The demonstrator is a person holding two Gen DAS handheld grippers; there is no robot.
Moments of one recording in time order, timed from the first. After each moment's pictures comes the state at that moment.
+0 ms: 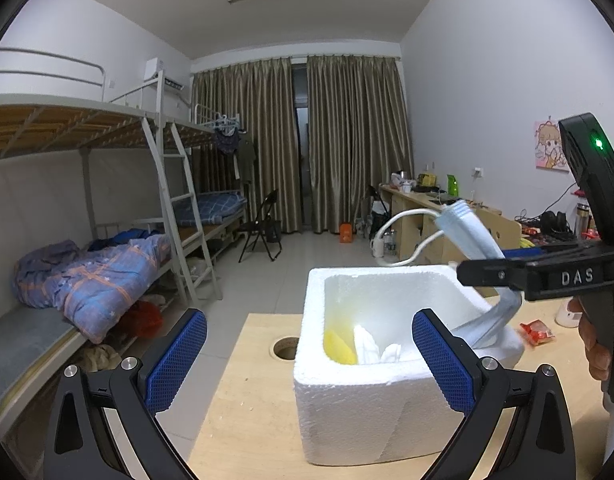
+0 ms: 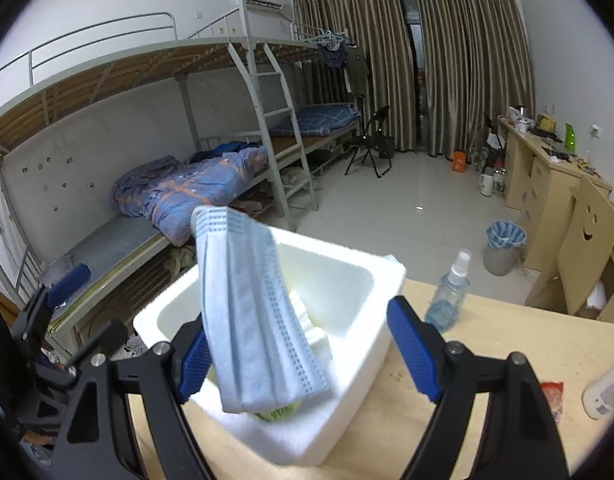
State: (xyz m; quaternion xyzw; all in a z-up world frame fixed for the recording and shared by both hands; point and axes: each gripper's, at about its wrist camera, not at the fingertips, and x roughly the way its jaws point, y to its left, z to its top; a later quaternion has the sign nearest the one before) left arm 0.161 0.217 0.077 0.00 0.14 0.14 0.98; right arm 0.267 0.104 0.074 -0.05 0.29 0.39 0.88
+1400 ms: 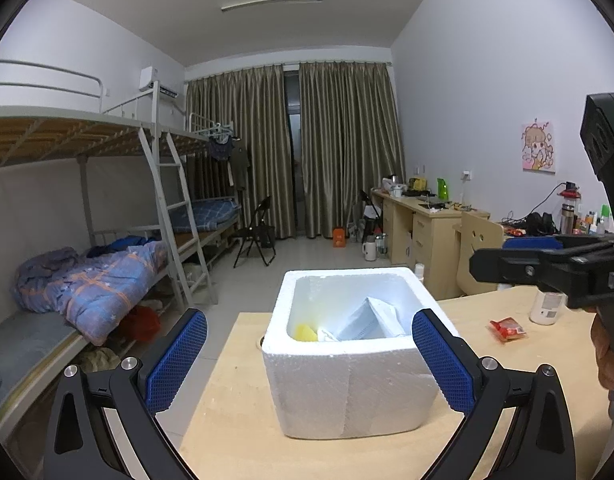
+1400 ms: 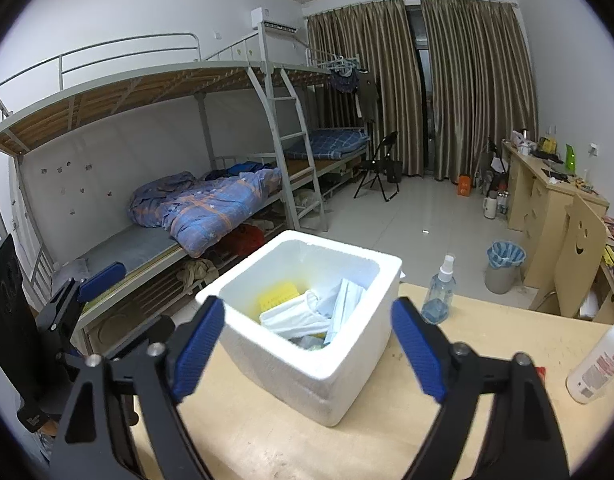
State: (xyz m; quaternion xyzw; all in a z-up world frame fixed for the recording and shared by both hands) left arm 0.112 0.175 0.095 0.00 0.13 0.14 0.98; right arm 0.205 0.063 0.097 -0.05 0.24 0.41 0.88
